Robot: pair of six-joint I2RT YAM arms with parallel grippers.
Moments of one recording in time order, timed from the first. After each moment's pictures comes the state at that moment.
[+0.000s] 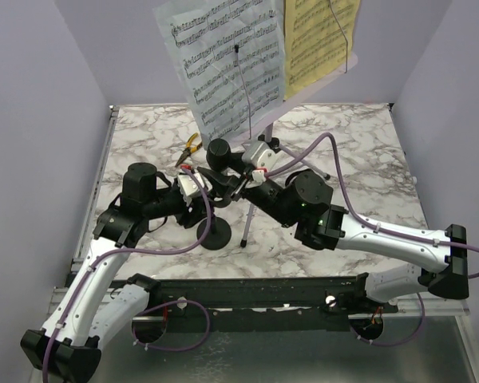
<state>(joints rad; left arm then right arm) -0.34 0.82 0.88 -0.59 0.69 0.48 1.25 1.33 1.25 0.42 0.22 -0.26</state>
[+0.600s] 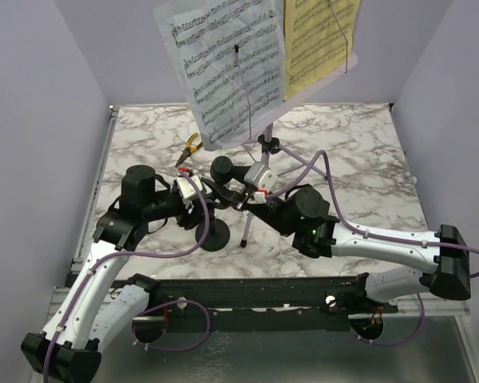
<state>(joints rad) -0.33 0.79 0.84 -0.55 0.73 0.46 1.24 1.32 1.04 0.66 0.18 -0.34</state>
